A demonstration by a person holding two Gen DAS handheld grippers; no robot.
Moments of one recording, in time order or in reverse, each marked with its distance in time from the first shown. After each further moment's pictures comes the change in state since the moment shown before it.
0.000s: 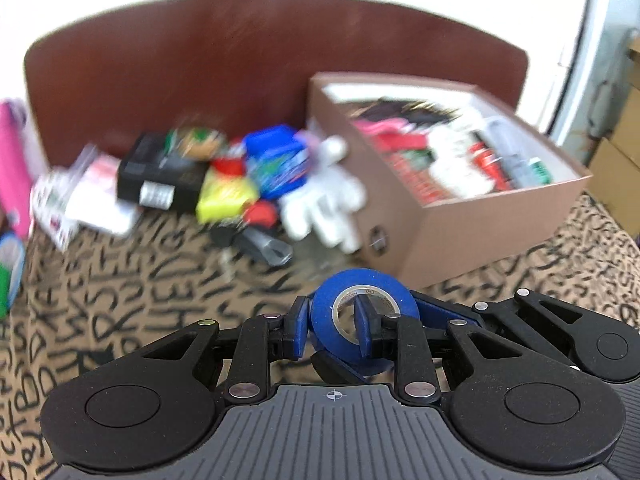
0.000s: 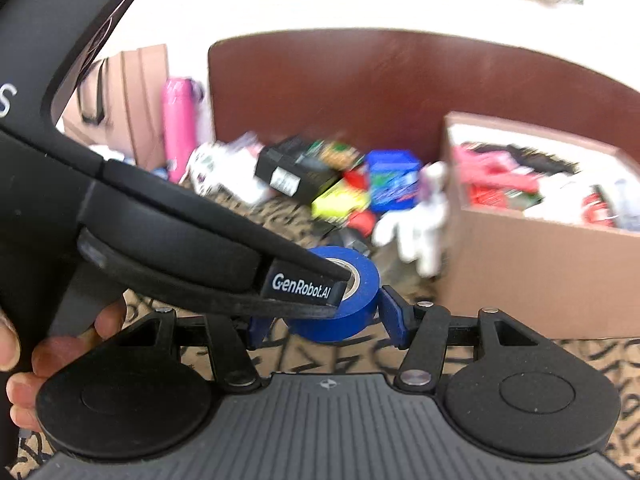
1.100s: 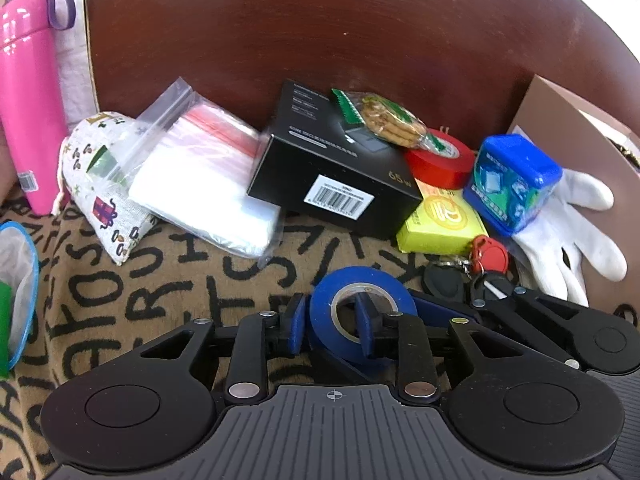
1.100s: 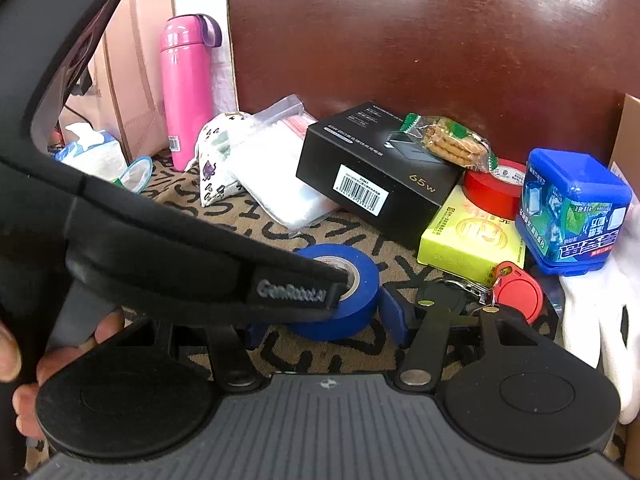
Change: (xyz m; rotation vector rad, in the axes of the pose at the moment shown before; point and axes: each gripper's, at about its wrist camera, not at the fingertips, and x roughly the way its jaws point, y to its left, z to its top) left arm 0.114 0.182 0.023 -0.182 0.076 0.104; right arm 0.206 0.053 0.036 -0.073 0.133 0.182
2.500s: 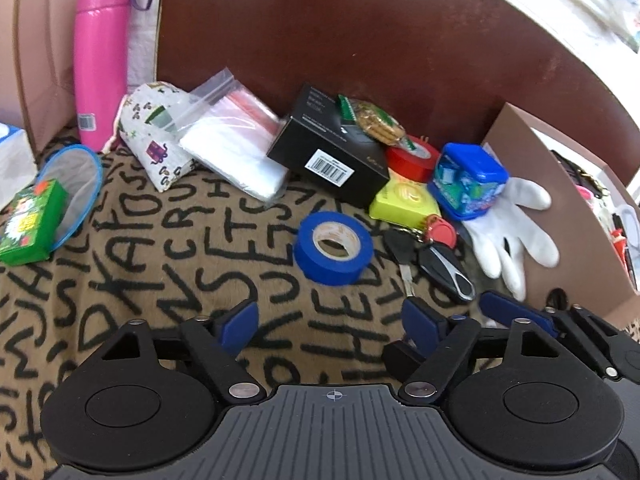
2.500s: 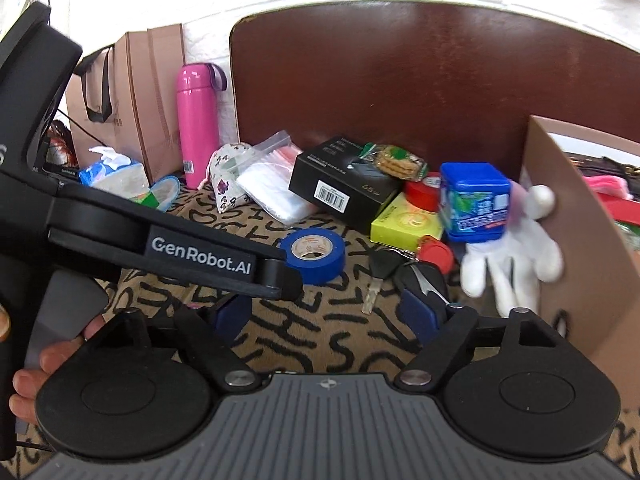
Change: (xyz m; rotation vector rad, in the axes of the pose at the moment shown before) left arm -0.065 -0.006 -0.037 -0.153 -0.027 -0.023; right arm -0.087 0.006 -0.022 0.026 -0.071 -0.039
